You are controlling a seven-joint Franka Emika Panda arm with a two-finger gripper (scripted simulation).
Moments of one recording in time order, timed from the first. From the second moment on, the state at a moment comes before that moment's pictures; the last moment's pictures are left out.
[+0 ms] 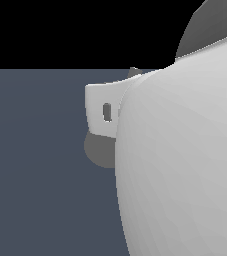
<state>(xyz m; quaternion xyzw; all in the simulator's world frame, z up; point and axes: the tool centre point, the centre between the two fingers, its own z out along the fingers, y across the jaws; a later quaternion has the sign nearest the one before) -0.121 -0.062 0.237 0.01 0.74 -0.04 0.67</state>
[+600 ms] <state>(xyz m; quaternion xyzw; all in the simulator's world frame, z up) -0.120 -0.024 0.247 -0.02 0.72 -0.04 0.69</state>
